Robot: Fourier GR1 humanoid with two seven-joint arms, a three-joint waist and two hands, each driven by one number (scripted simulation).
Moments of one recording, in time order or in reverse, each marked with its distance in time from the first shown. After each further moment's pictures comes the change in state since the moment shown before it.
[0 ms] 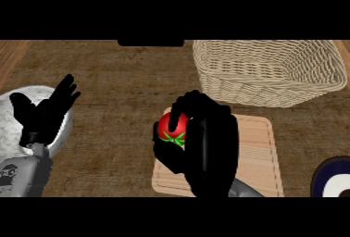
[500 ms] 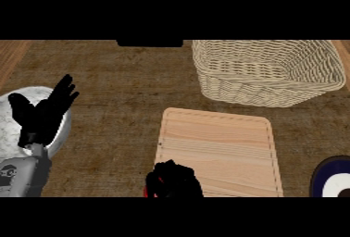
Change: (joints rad) left arm 0.003 0.004 0.005 0.002 0.000 0.003 -0.006; right arm 0.250 -0.052 0.420 0.139 0.184 -0.217 -0.071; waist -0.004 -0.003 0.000
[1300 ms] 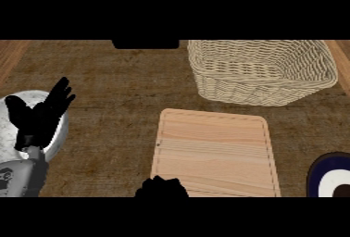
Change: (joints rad) left arm 0.020 0.007 0.009 -0.005 0.000 0.007 0.005; right arm 0.019 0.006 0.072 0.038 -0.357 -0.025 -0.135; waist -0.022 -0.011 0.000
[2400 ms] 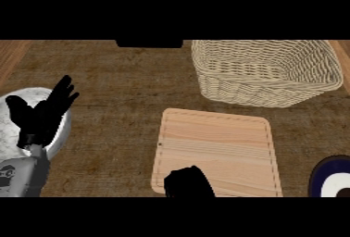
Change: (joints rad) left arm -0.016 0.000 -0.006 0.020 0.013 -0.016 -0.033; right arm 0.205 0.032 -0.320 0.068 -0.087 0.628 -0.309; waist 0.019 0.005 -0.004
